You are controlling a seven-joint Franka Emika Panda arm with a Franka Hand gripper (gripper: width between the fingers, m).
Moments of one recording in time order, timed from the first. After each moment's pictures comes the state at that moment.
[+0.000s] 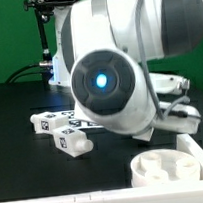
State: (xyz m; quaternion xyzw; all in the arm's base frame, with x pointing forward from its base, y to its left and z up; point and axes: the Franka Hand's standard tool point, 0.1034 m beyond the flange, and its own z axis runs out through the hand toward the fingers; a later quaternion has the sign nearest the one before) arm 0.476 0.087 0.054 -0.84 0.21 0.49 0.08
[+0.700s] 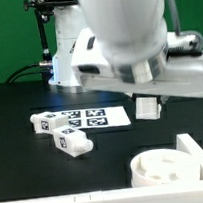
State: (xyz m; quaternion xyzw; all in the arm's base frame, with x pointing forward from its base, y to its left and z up) arm 0.527 0.078 0.113 -0.93 0.17 0.32 0.07
